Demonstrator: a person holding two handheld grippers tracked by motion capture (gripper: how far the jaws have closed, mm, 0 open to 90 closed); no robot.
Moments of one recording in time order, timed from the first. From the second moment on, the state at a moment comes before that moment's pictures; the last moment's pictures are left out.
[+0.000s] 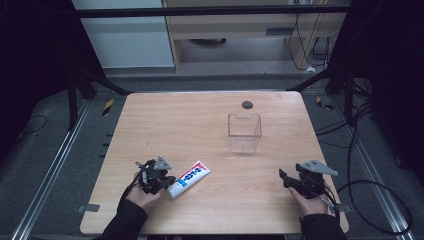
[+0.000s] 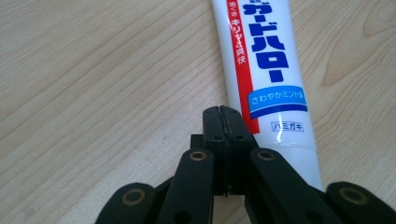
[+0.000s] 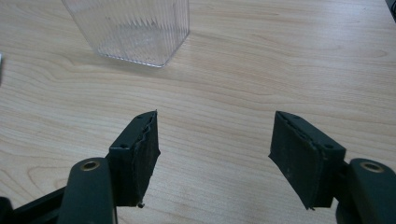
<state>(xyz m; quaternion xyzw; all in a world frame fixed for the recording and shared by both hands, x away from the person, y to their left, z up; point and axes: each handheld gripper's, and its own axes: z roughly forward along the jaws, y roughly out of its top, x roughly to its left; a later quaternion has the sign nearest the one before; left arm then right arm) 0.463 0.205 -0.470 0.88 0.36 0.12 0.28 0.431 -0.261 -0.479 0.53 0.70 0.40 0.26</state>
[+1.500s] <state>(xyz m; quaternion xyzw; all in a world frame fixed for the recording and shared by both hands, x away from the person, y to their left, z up) 0.480 0.165 -0.422 0.90 0.33 0.11 0.25 0.435 -0.263 -0.481 0.53 0.71 0.39 0.26</state>
